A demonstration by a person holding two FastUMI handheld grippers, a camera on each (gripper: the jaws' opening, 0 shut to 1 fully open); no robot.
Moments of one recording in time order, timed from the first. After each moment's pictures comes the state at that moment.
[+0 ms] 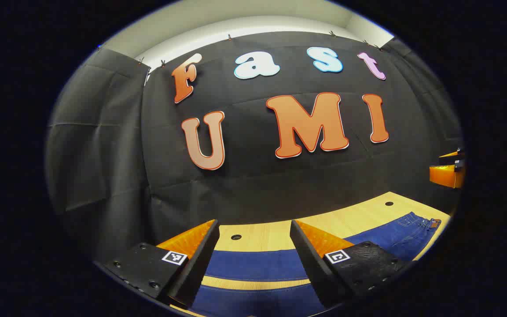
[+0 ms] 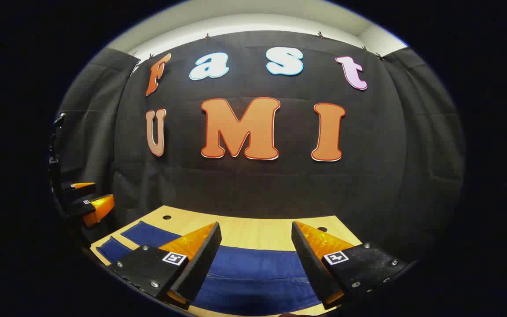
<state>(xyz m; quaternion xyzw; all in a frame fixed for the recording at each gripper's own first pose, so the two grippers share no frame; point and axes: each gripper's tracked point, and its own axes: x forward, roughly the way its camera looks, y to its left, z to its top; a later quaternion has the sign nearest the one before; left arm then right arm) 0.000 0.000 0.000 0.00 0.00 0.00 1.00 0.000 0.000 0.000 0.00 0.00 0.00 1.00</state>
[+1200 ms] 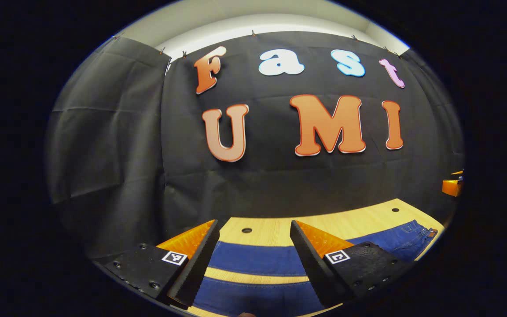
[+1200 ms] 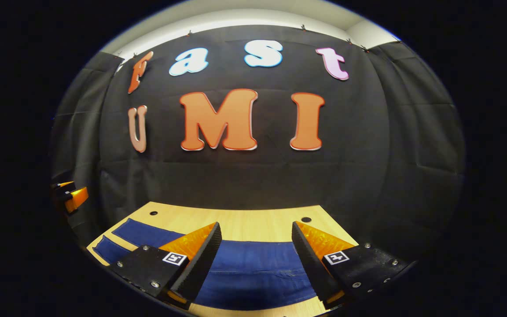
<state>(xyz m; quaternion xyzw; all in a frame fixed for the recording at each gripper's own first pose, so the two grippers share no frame) -0.018 0.051 -0.026 -0.05 0.04 0.03 1.00 -0.009 -0.065 -0.028 0.02 0.04 -0.06 1.00</state>
